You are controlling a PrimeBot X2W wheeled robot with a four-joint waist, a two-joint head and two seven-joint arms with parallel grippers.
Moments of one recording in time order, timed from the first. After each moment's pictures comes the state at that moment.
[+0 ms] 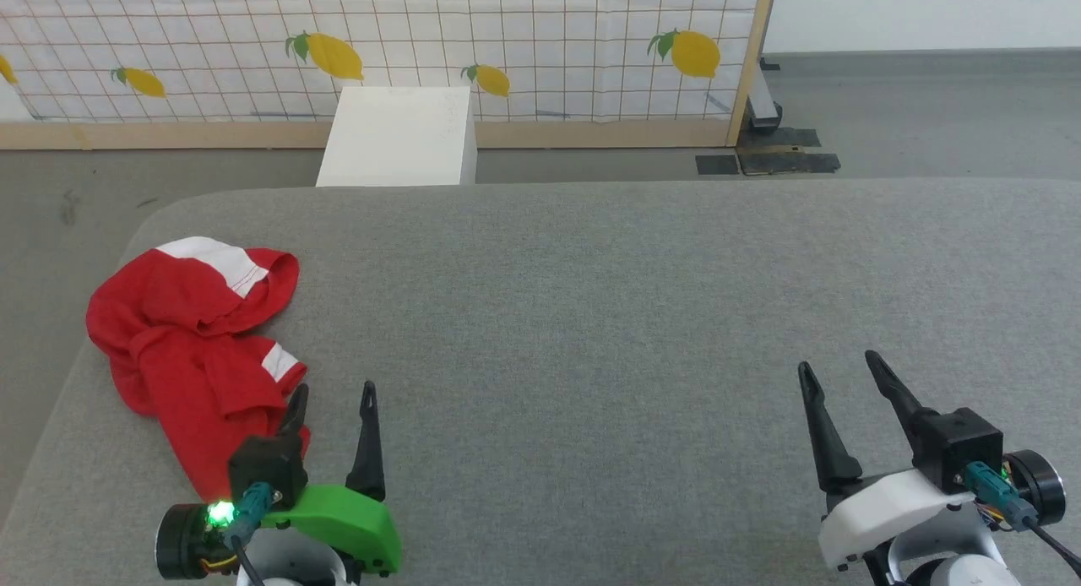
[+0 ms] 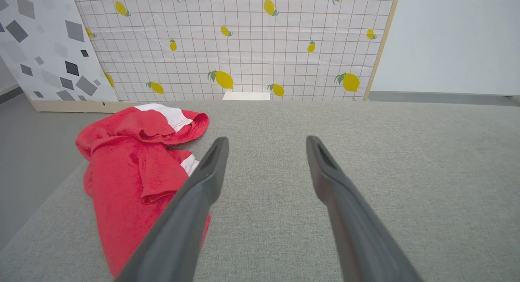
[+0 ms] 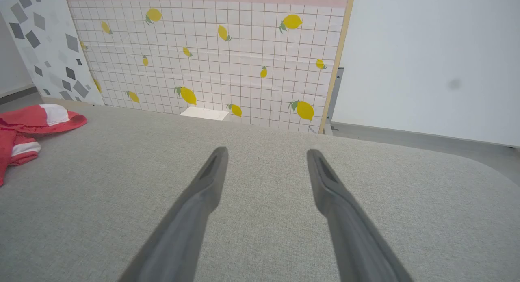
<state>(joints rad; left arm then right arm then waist) 0.02 0.05 -0.06 0.05 -0.09 0.03 -0.08 0.02 -0.05 -0.01 0.05 0.01 0.13 -0.07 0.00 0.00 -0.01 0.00</state>
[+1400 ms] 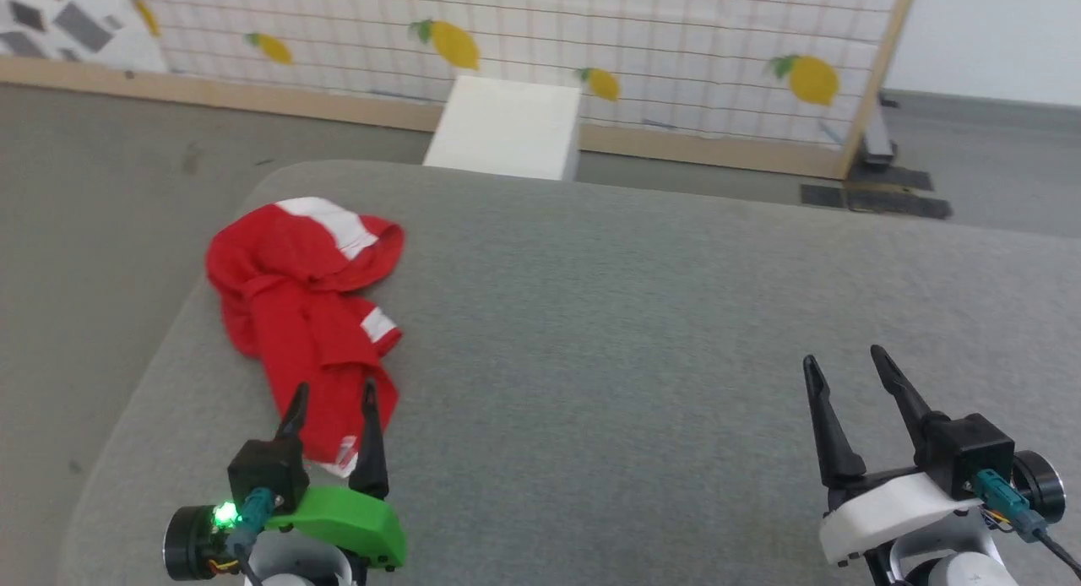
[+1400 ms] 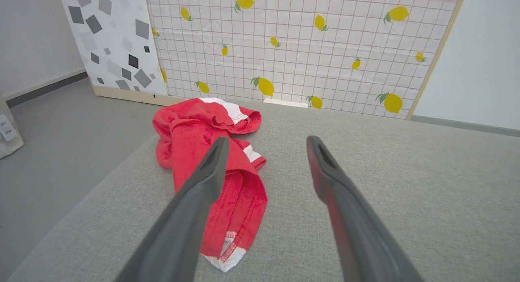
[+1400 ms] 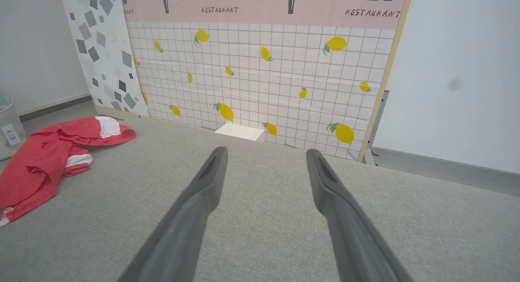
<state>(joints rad) -0.01 0.06 -0.09 0.12 -0.14 0.06 -0.16 0.00 -0.05 -0.01 0.09 0.03 0.13 -0.16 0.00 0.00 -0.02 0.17</state>
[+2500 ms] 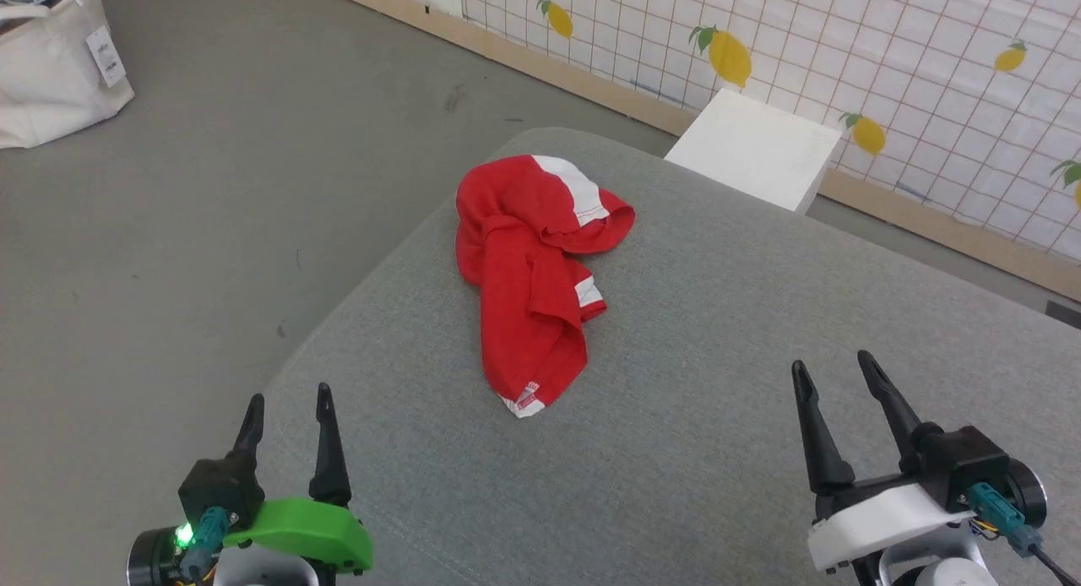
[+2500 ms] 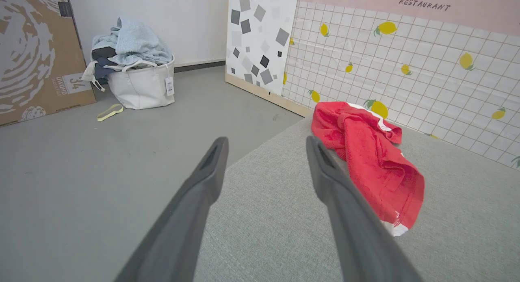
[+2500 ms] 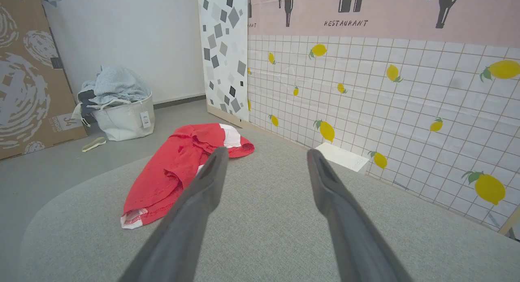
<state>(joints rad) 0.01 0.11 -0.07 0.13 -0.23 0.10 -0.23 0.00 -0.05 0.02 0.13 0.07 0.13 -0.23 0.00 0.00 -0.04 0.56</state>
